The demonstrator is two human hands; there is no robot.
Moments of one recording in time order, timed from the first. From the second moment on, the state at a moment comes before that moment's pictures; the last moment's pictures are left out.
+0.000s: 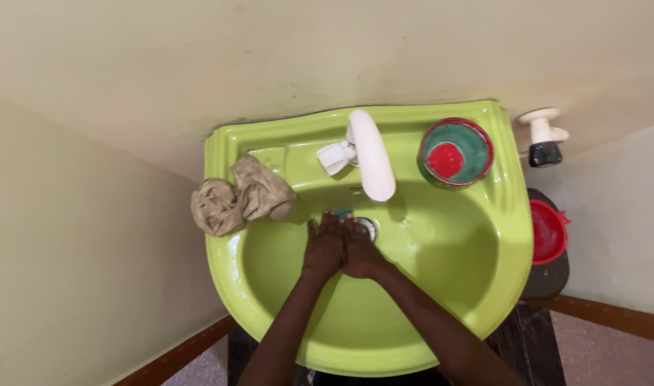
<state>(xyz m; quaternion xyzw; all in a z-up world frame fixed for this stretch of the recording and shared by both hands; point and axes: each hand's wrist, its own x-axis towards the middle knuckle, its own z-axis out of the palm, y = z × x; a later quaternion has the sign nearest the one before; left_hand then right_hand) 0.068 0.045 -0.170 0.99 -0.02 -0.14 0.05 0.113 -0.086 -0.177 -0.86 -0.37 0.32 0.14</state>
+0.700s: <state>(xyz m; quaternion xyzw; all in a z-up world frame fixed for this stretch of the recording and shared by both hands) 0.053 -0.090 -0.136 0.93 -0.11 -0.30 0.19 0.081 -0.237 -0.139 -0.85 -0.42 0.31 -0.10</state>
